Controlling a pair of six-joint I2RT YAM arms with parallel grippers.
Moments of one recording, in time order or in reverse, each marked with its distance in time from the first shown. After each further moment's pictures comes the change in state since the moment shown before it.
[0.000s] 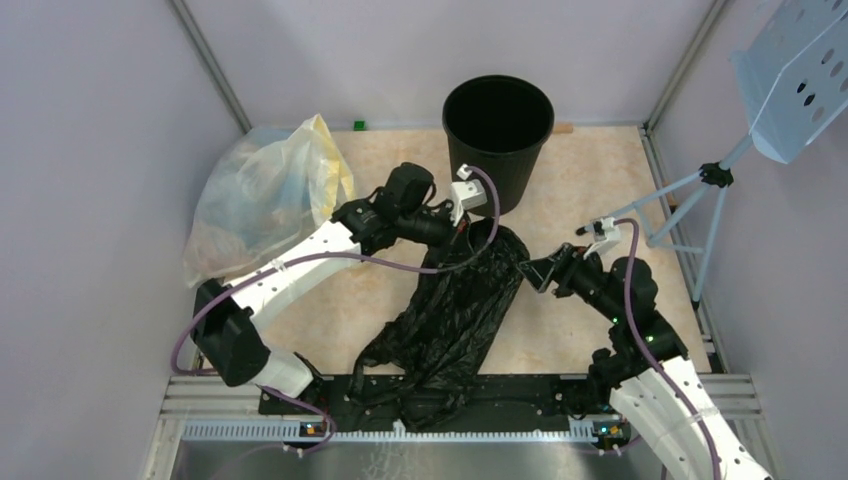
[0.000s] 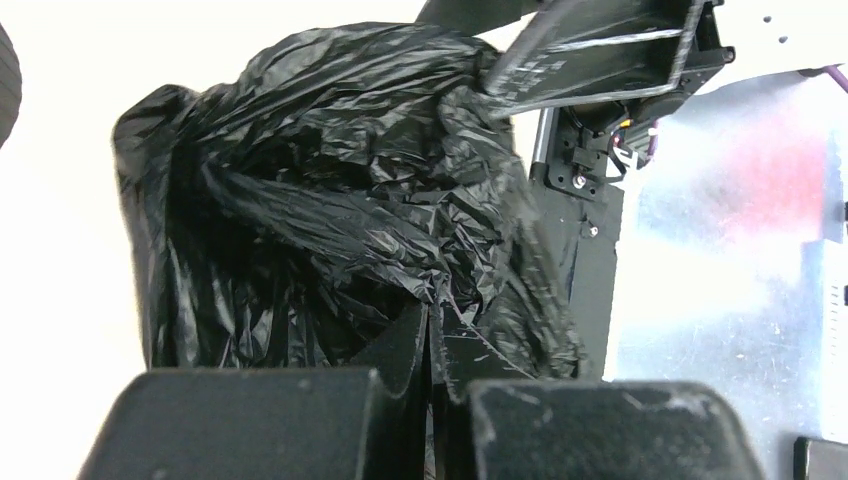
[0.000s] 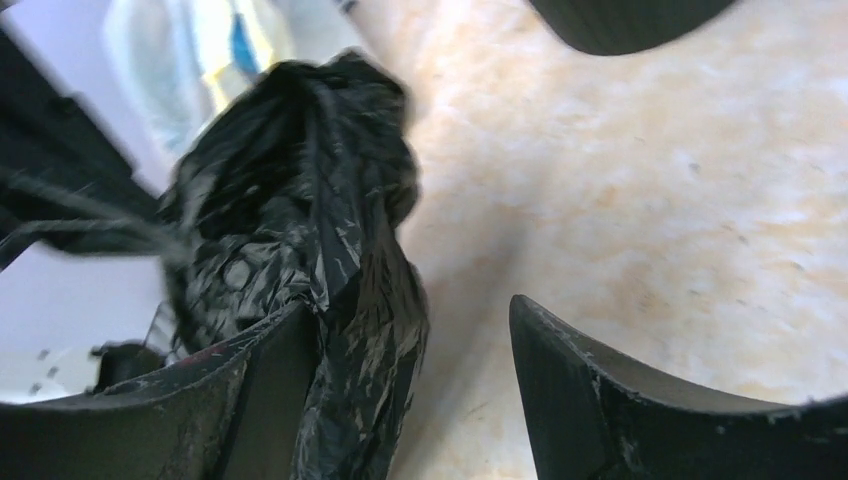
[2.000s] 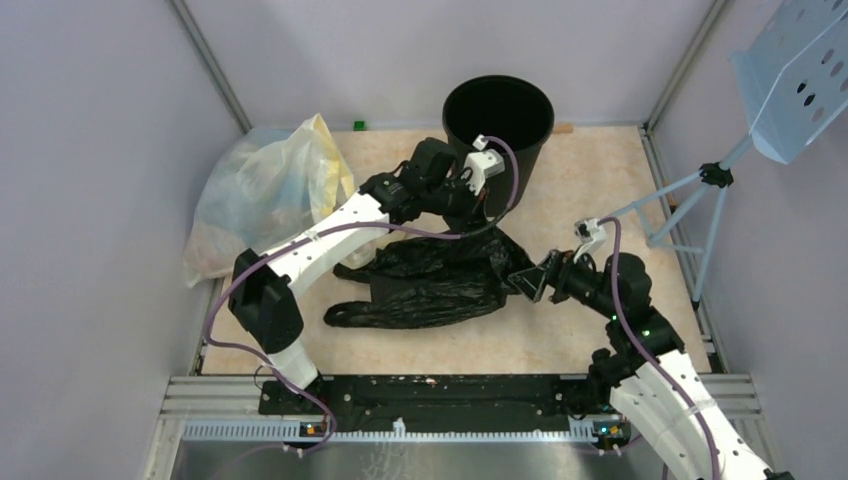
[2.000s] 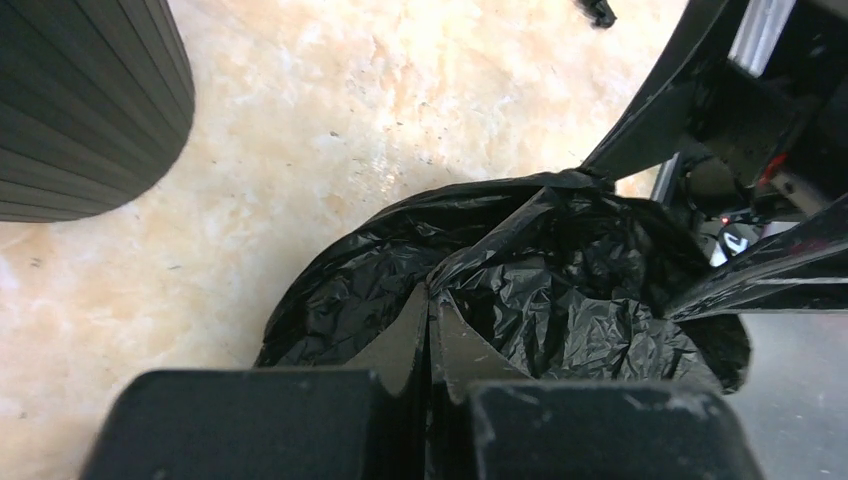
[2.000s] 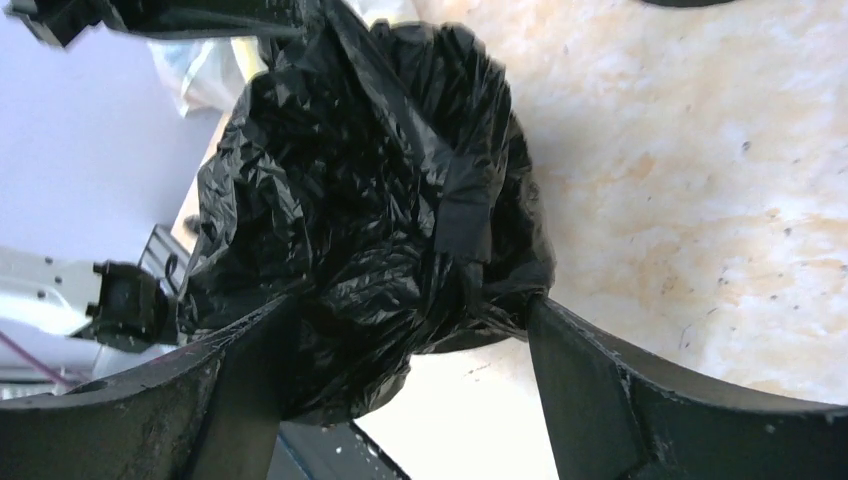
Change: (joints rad) left arm 0.026 0.217 0.261 -0.043 -0.164 0.010; right arm -0.005 0.058 0.040 -0.019 -0.151 -0.099
